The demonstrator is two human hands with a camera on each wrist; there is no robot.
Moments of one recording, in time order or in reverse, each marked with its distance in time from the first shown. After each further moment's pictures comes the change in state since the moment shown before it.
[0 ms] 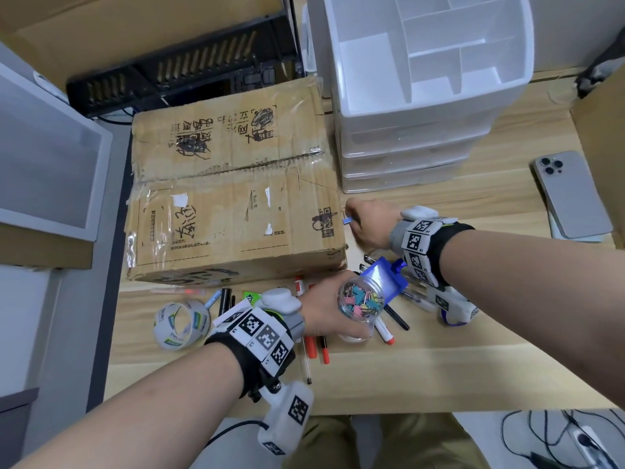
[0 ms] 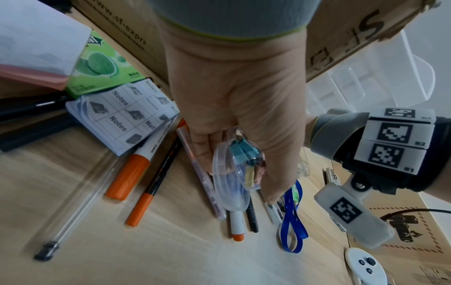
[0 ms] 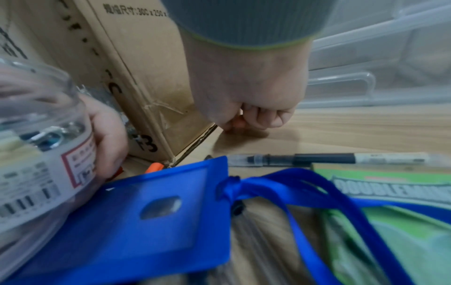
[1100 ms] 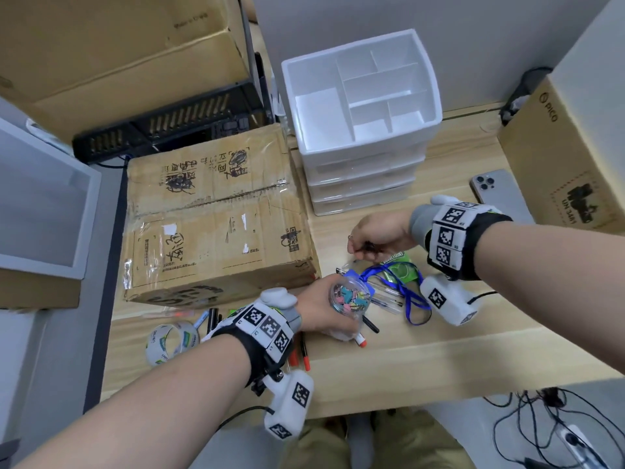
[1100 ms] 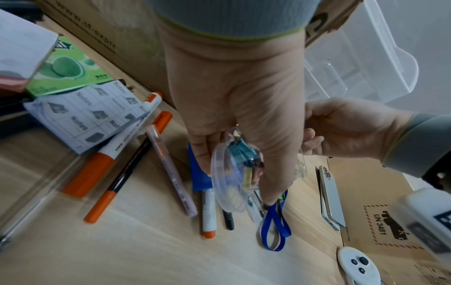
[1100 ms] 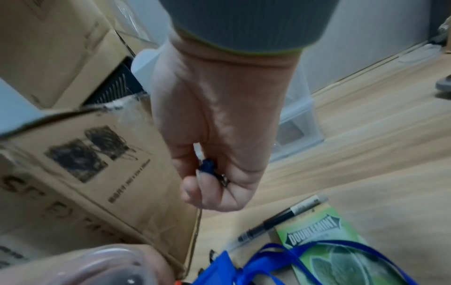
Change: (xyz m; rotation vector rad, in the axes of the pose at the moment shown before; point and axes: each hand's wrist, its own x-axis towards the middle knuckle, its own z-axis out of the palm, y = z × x) left_hand 0.012 0.033 0.016 0.041 0.024 -0.015; right_hand -0.076 0.017 -0.091 0.863 -0.615 0.339
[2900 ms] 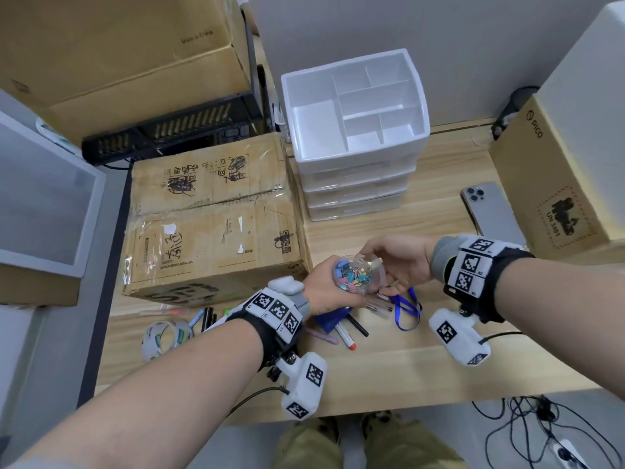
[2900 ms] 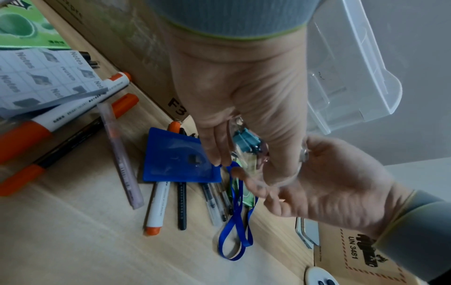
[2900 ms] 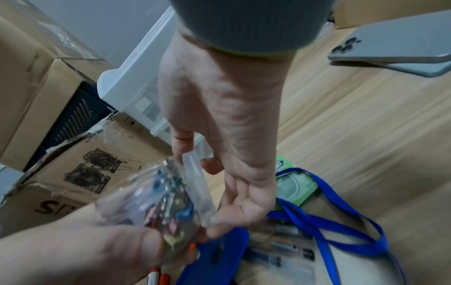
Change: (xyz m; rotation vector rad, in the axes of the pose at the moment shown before) left_hand 0.014 0.037 0.008 -0.104 0.167 0.043; right_hand -0.028 0.046 -0.003 0.428 -0.152 0.158
